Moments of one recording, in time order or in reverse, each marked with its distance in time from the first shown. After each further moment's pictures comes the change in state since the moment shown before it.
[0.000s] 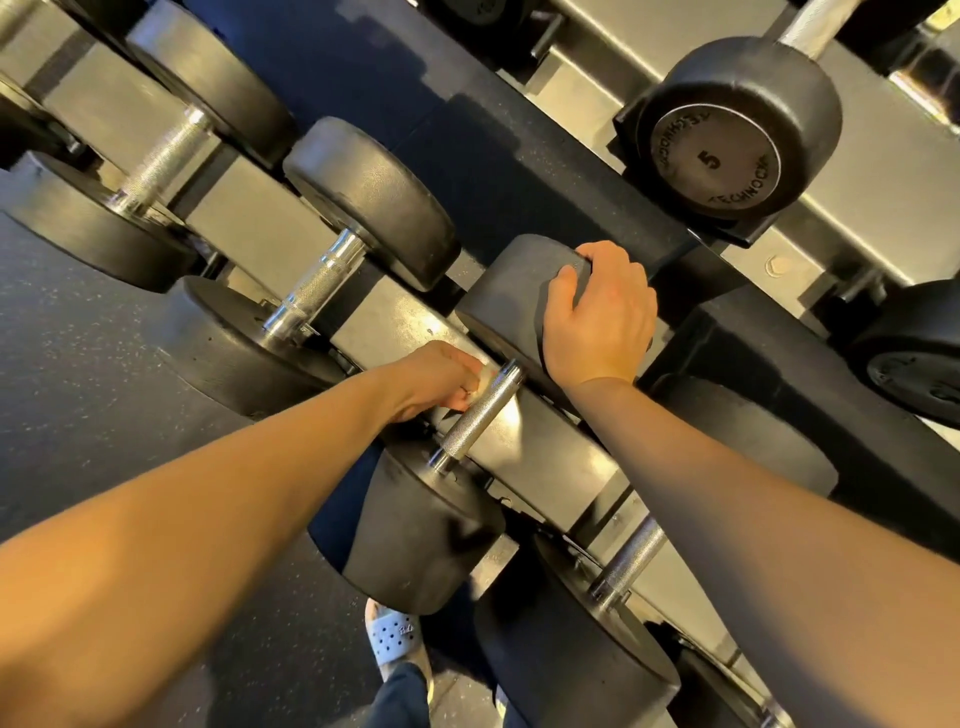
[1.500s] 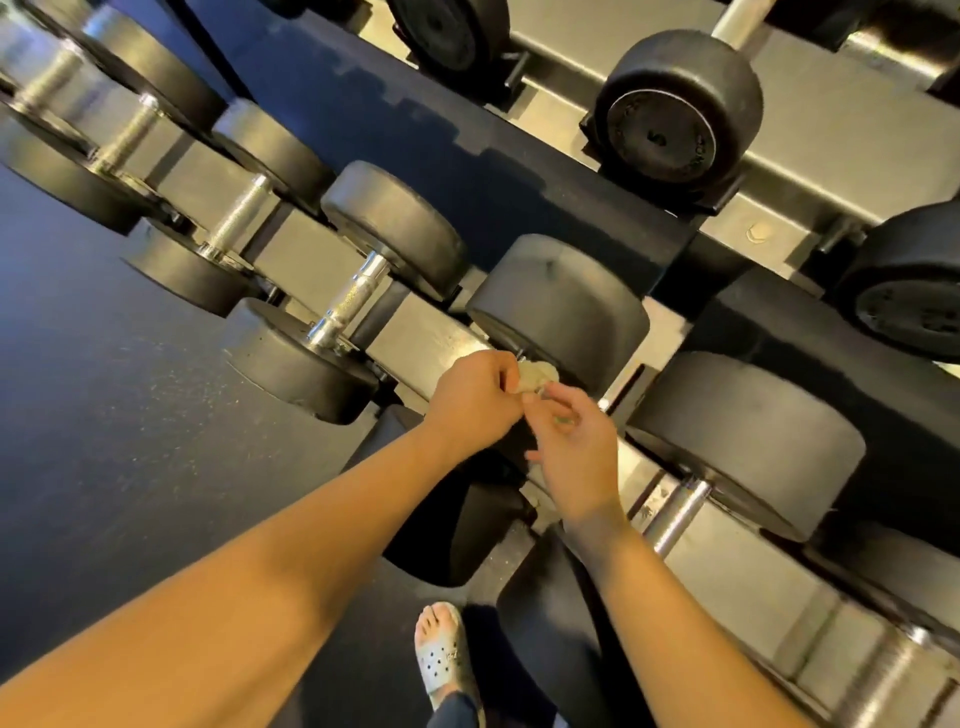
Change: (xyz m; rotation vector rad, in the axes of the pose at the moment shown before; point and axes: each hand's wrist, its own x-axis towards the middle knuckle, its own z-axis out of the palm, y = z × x) left_hand -0.071 -0.004 0.069 0.545 0.447 0.493; right_hand -0.134 0.020 -0.035 0.805 -0.373 0.569
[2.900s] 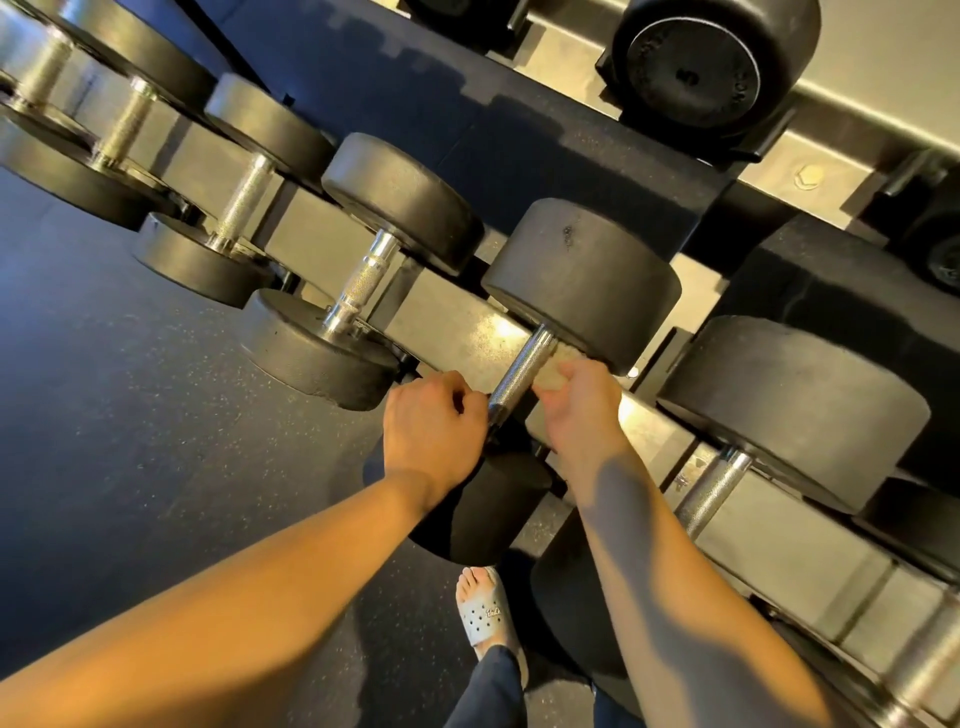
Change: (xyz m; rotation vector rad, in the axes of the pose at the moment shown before) left_hand -0.049 -0.034 -0.017 0.172 0.208 -0.176; right_hand 0.067 0.009 0.039 0.434 0.112 0.495
